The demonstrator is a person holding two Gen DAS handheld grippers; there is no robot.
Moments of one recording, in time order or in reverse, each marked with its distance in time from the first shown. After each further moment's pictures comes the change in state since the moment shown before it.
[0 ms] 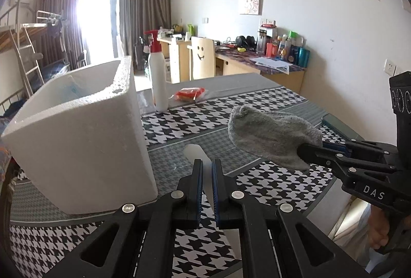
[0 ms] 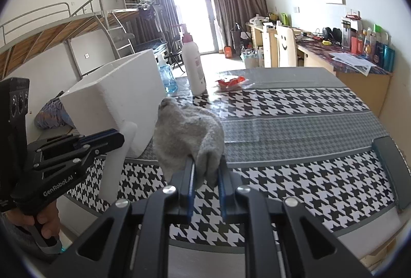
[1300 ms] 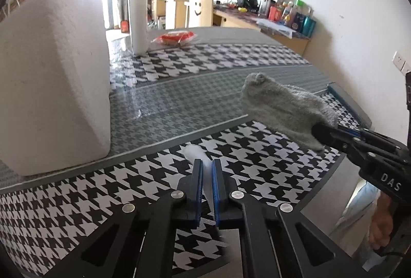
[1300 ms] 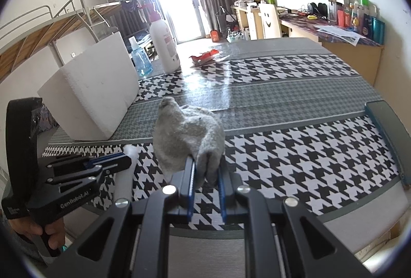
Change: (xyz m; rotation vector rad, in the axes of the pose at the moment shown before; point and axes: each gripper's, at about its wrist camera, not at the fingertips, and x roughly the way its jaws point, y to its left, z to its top) left arm 0.058 -0.018 -0.029 -0.068 0.229 -0.049; right arm 0.012 -0.044 -0.029 0.082 0.087 -0.031
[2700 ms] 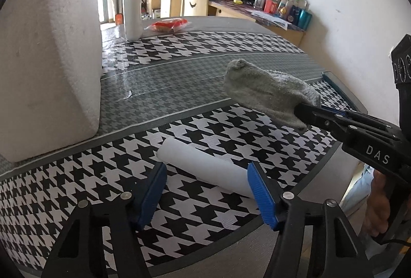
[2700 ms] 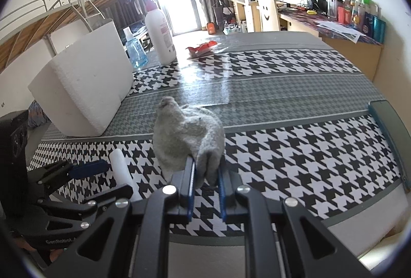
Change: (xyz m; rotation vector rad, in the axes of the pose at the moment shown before) left arm 0.006 -0.004 -0.019 -0.013 0.052 -0.034; right arm 0.018 0.002 0.004 -0.003 0.050 -0.033
